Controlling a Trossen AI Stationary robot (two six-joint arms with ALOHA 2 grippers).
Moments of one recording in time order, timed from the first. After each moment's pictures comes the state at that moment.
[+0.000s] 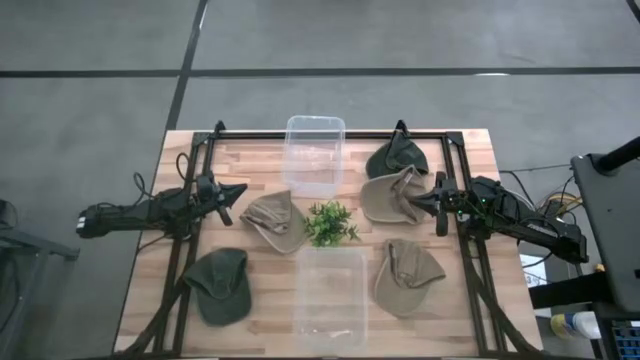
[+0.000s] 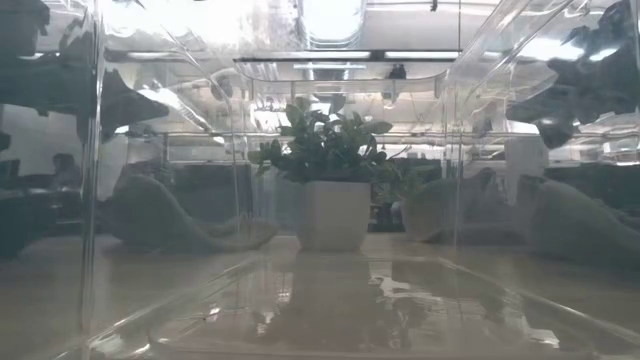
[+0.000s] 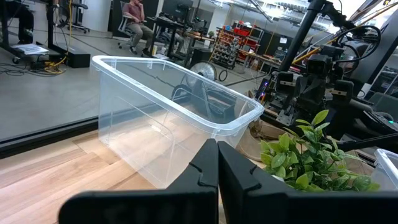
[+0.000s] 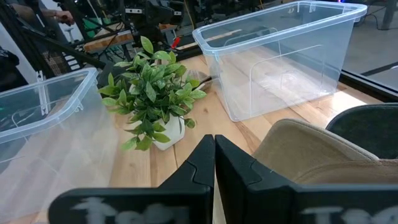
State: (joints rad) left arm 0.02 0.02 0.06 -0.11 -0.47 -0.32; right arm -0.33 0.02 0.15 -0.34 -0.18 0.23
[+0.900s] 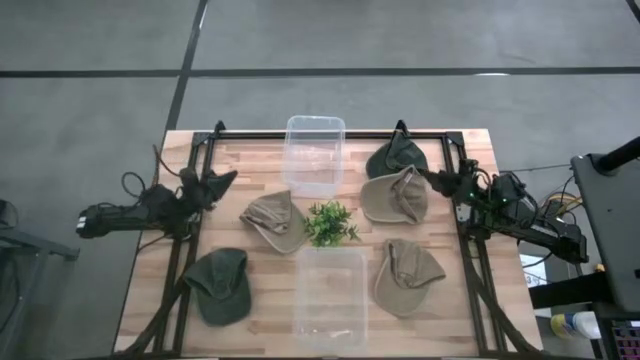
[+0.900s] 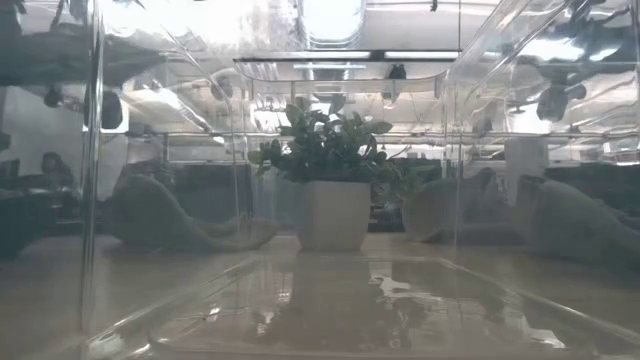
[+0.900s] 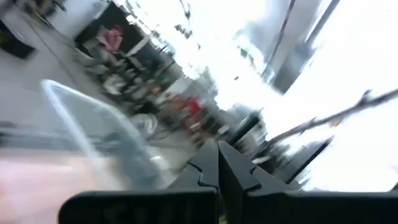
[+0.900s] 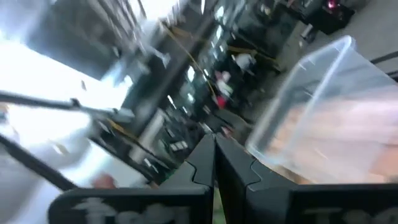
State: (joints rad) left arm 0.02 0.02 0.05 0.30 -0.47 -0.70; right arm -0.33 0.02 0.15 0.11 0.05 1.09
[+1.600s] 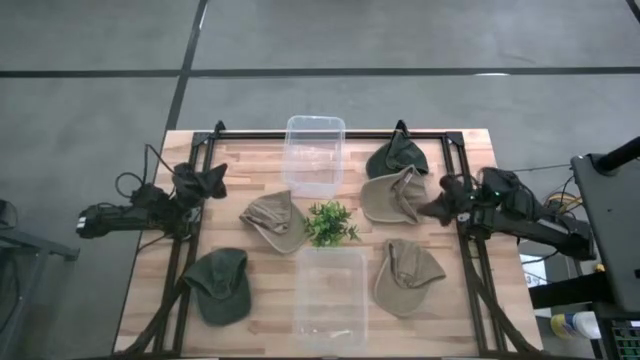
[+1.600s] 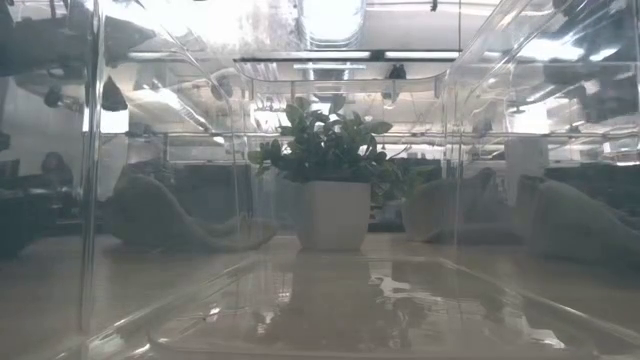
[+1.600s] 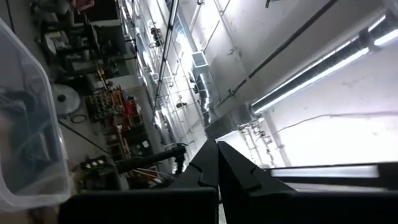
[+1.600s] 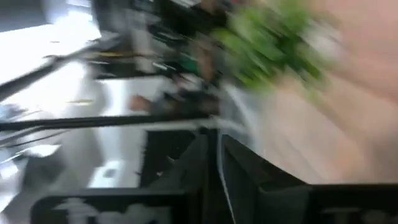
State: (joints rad) left arm 0.02 0.02 0.06 0.46 -0.48 -1.17; right arm -0.33 0.15 0.35 -0.39 -0.51 1.59
